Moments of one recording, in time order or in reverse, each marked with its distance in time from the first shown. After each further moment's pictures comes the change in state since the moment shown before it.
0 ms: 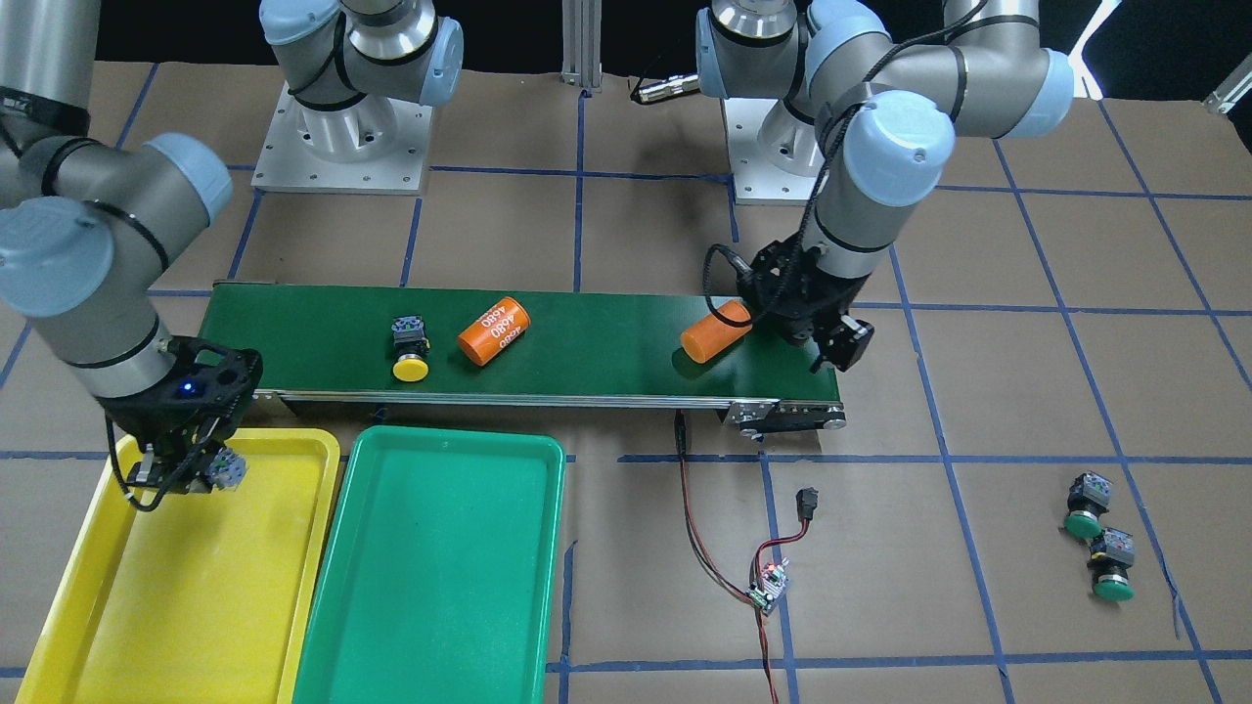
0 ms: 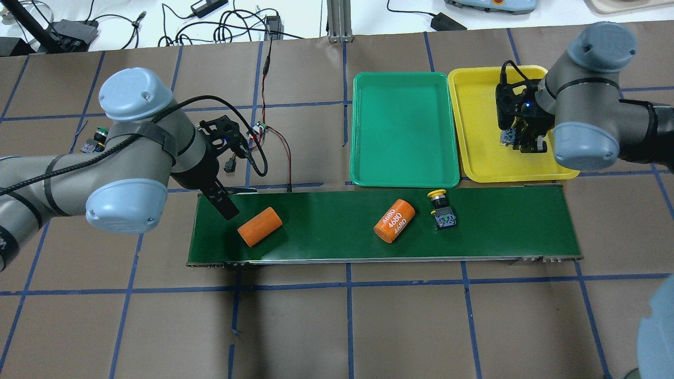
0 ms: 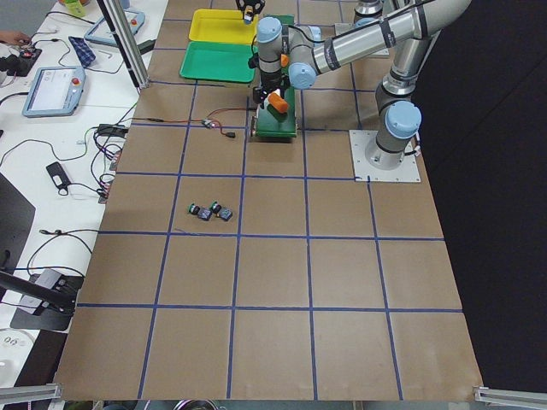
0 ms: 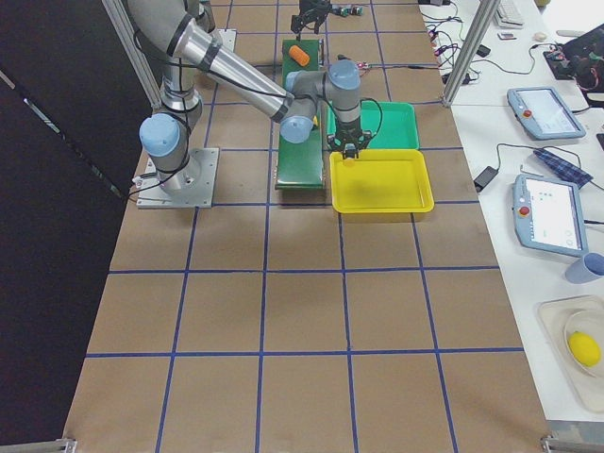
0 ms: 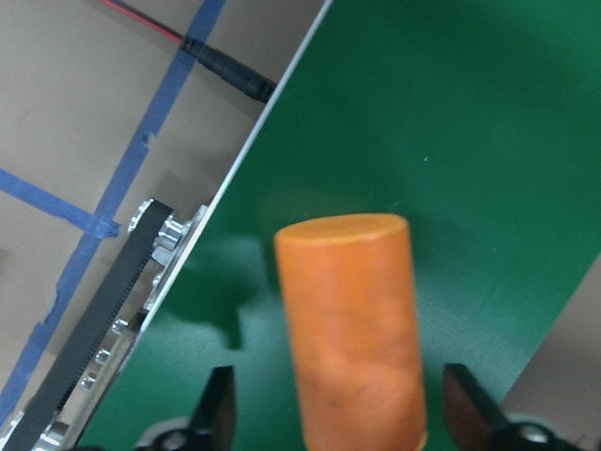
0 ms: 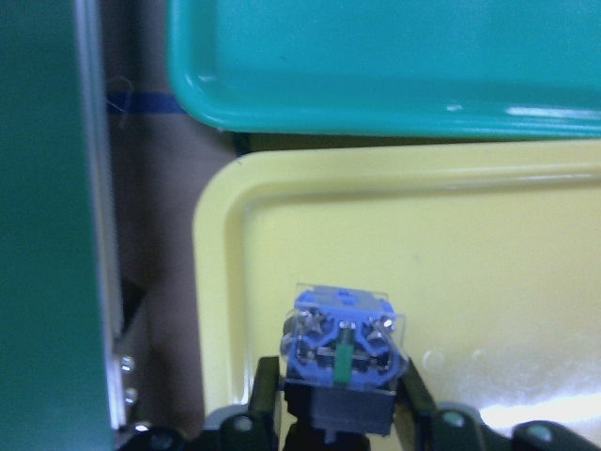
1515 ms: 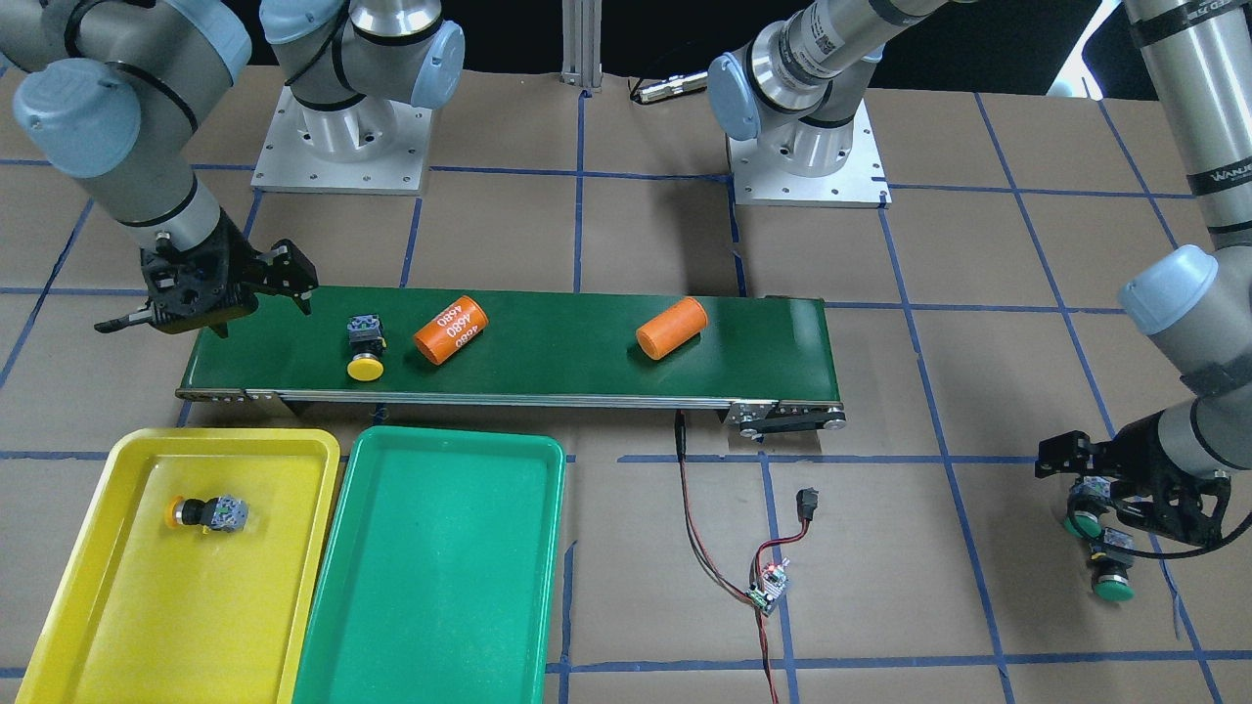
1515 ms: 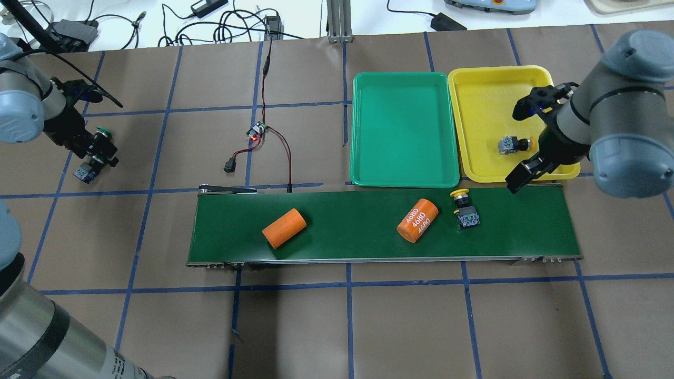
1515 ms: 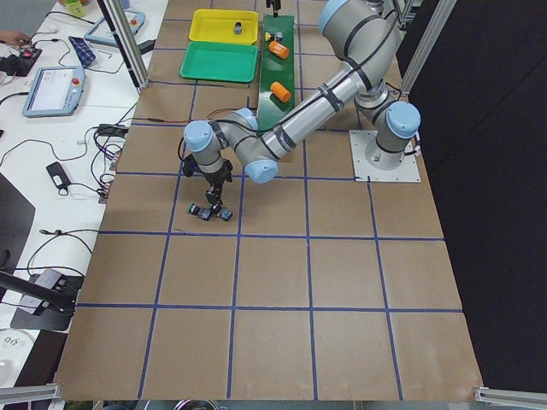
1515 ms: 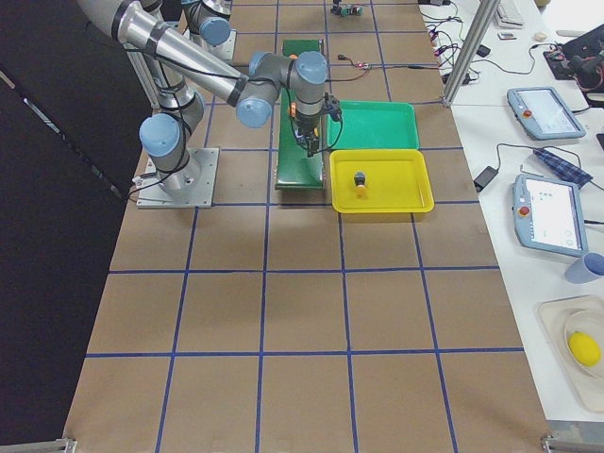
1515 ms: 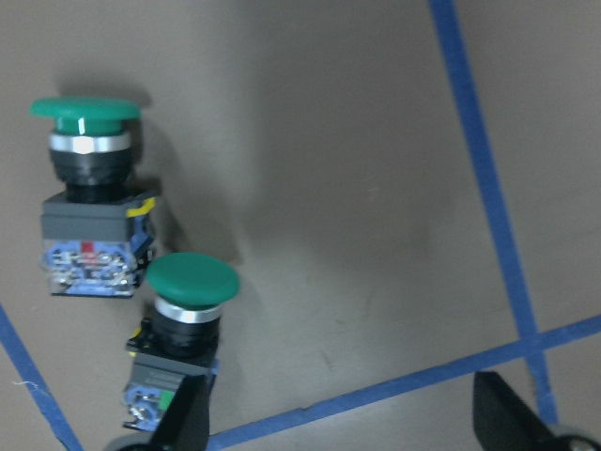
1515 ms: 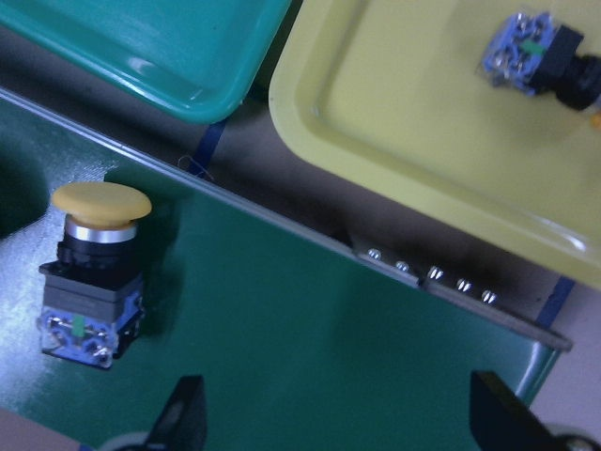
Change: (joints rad) left arm 0.483 -0.502 0.454 -0.022 0.080 -0.065; right arm -0.016 -0.380 0.278 0.318 0.028 1.227
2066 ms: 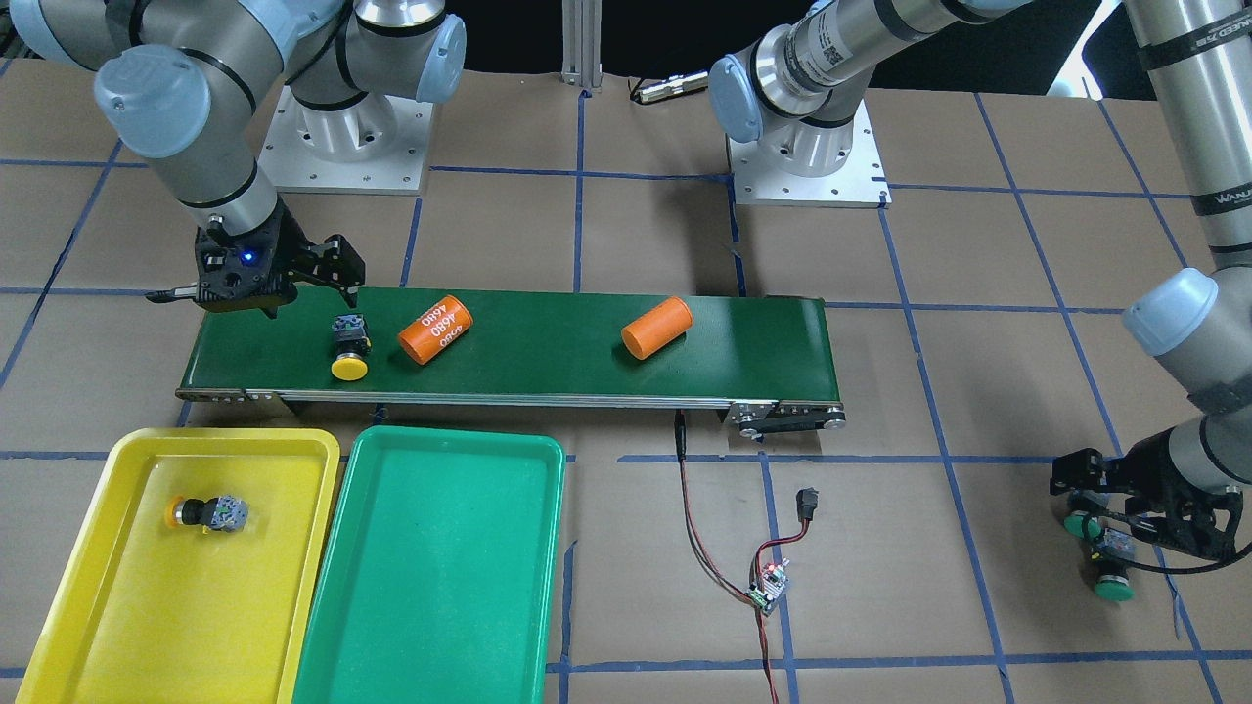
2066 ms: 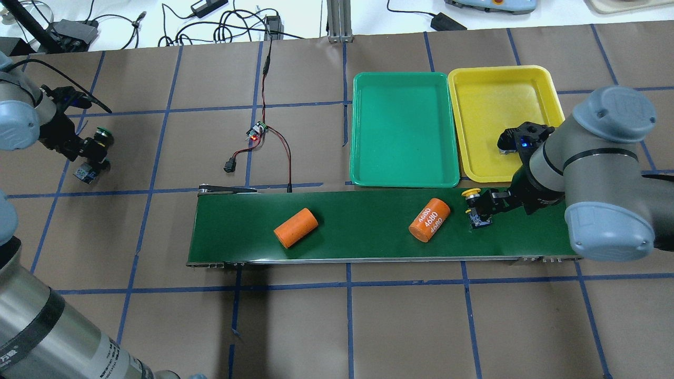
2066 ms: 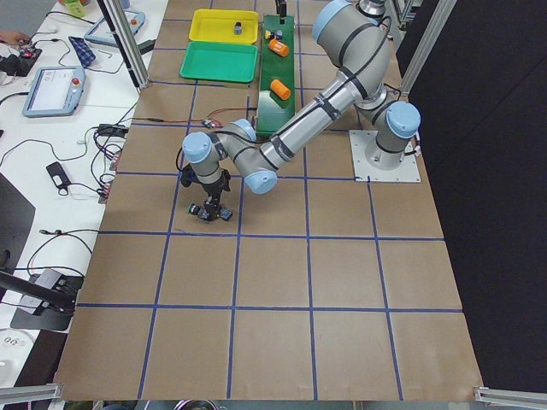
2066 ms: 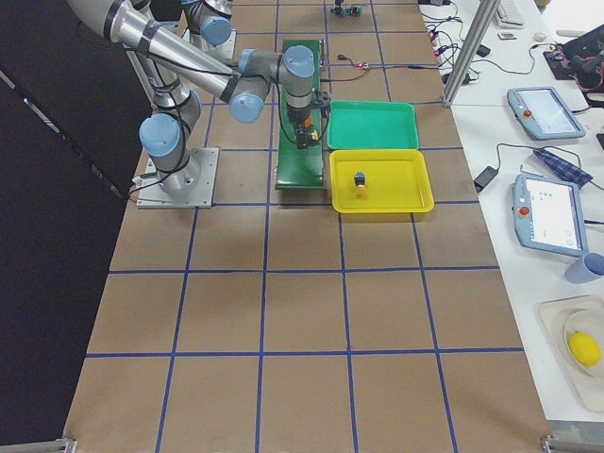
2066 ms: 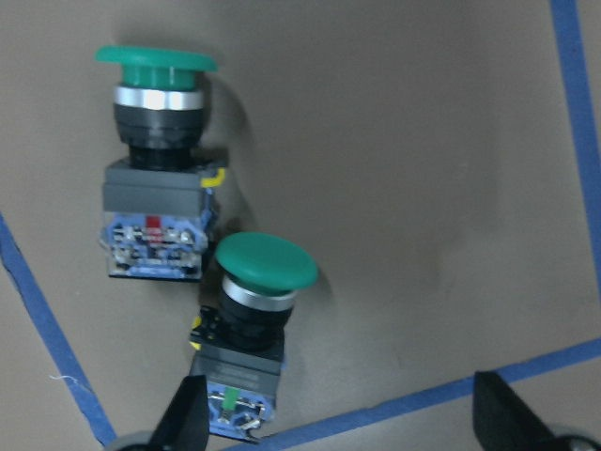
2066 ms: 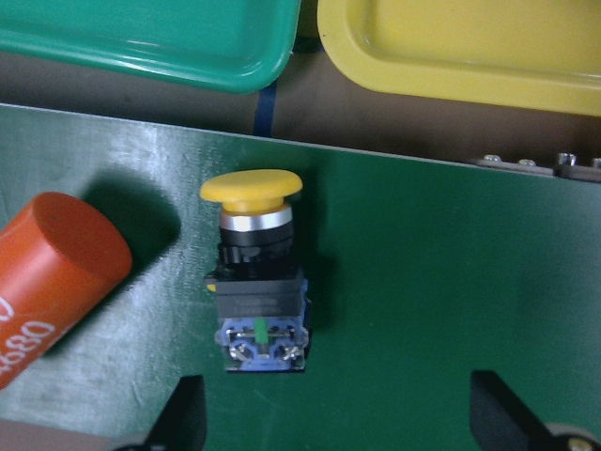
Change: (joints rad) left arm 0.018 -0.052 0.016 0.075 0.002 0.023; right arm 0.086 -0.020 0.051 -0.051 0.027 0.233
